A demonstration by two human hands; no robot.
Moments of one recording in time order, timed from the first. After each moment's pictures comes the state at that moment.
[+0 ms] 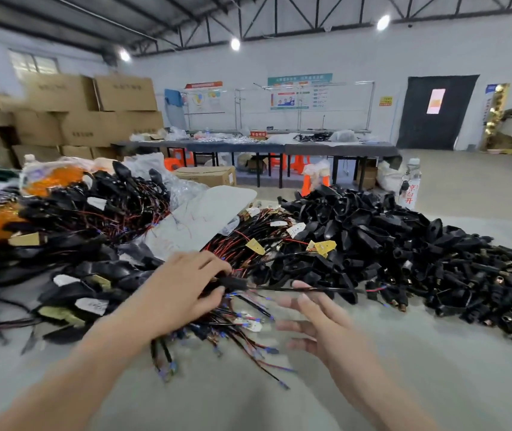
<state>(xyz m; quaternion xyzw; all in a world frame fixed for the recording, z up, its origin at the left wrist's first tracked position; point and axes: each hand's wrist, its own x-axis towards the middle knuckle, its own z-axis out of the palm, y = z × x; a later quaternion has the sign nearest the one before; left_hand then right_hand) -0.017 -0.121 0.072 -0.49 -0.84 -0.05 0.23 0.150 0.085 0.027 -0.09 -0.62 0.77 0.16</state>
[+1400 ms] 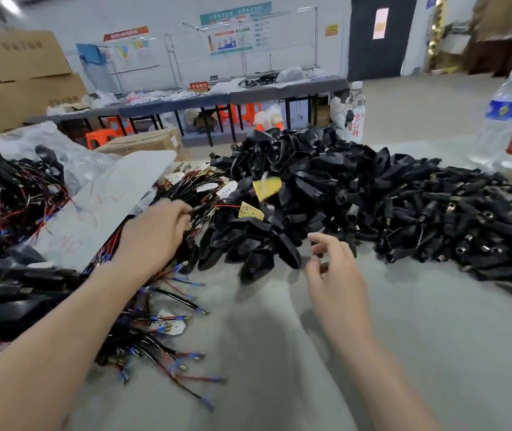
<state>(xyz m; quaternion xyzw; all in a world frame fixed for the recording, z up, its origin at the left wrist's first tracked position) -0.096 0.049 0.041 -0.36 -0.90 -0.15 0.20 0.121 0.215 -0.040 -0.30 -0.78 0.39 0.39</state>
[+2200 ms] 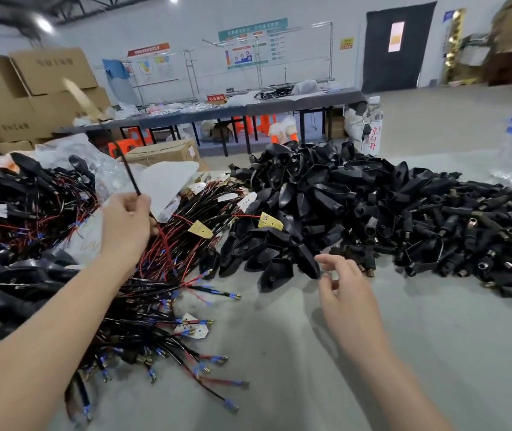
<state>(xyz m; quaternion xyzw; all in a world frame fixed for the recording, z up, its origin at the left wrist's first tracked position) -0.134 0.003 0.061 -0.16 -0.78 -0.59 0.13 0.117 0.211 -0.052 -0.28 -0.81 0.39 0.34</state>
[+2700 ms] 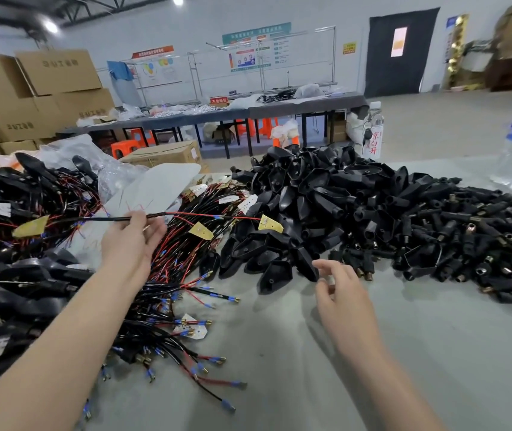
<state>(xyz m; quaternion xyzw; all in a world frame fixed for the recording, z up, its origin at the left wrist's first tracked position) -0.099 0.005 0.062 -0.04 -0.53 -0.84 0.00 0.117 0.210 -0.052 -0.28 -0.81 0.41 0.32</state>
